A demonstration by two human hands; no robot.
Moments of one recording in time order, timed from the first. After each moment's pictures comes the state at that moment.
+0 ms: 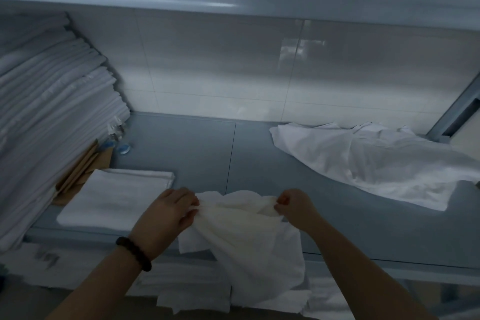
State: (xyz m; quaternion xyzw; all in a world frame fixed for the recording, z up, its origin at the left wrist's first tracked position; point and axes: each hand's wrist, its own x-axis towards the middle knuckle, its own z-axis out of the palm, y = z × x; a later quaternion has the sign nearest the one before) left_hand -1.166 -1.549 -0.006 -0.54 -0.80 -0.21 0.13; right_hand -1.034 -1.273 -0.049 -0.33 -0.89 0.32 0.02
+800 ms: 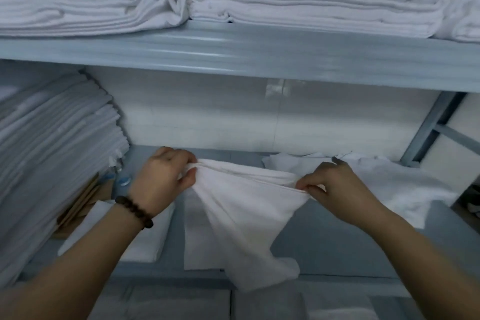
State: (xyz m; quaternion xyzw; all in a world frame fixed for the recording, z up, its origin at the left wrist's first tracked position) left_hand -1.194 -1.553 0.114 -0.52 -0.77 -0.26 0.27; right_hand -0.962 -1.312 0.137 -0.13 -0.97 0.09 0.18
